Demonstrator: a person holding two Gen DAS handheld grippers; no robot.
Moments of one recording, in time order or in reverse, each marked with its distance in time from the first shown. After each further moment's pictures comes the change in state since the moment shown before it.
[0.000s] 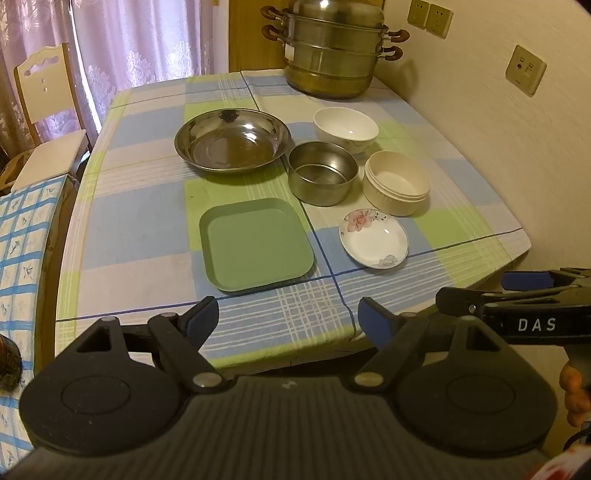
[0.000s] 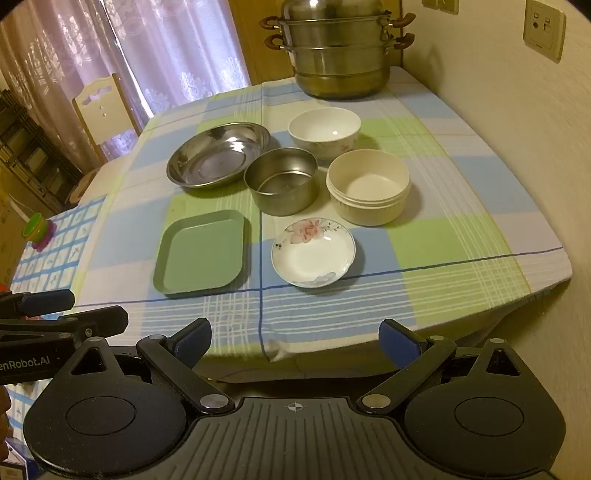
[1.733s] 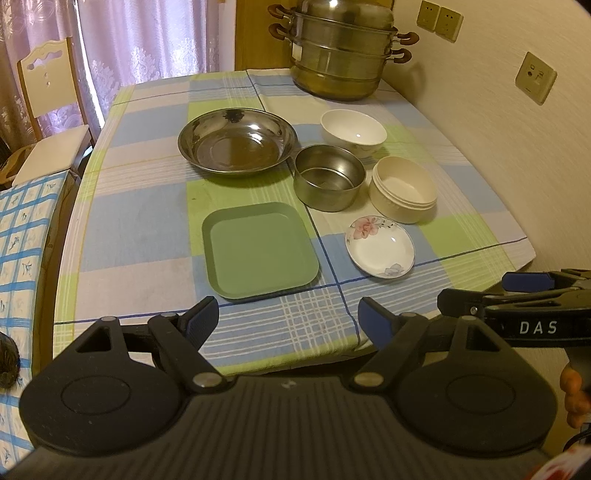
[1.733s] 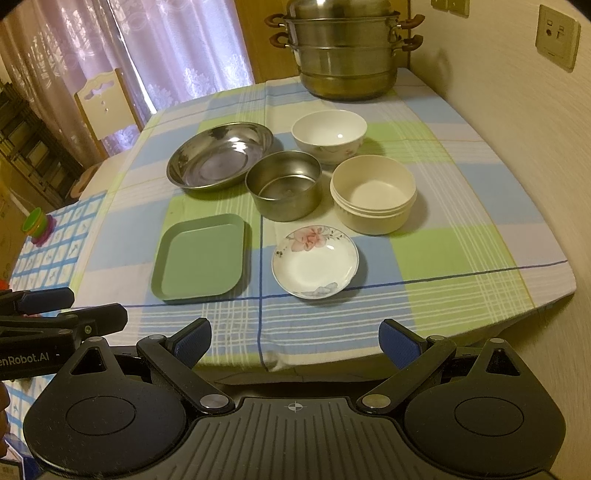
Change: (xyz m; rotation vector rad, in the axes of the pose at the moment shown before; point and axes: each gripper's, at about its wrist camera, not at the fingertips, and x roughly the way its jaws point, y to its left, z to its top) left arm 0.010 0.005 0.012 -0.028 0.007 0.001; right arm 0.007 0.000 0.008 -0.012 0.006 -0.001
